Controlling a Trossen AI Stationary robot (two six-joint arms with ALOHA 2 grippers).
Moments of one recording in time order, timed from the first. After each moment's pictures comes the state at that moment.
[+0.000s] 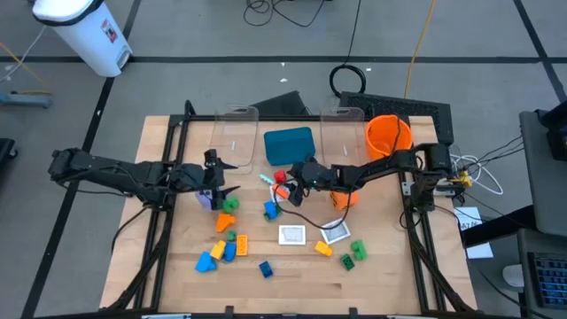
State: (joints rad) left arm -0.08 0.83 0.56 -0.25 -0.37 0.16; right arm -0.08 1.82 0.90 0.36 0.21 0.22
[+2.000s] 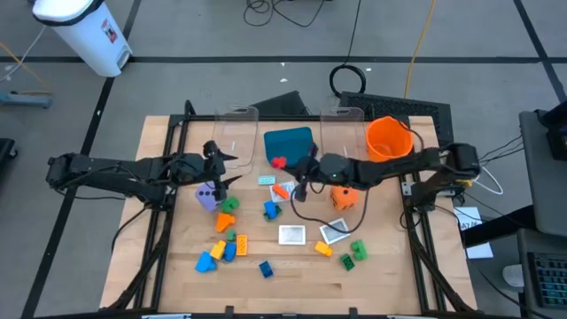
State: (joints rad) left arm 0.04 0.83 0.56 -0.18 -0.31 0.16; right arm -0.04 1.56 0.90 0.44 0.24 -0.05
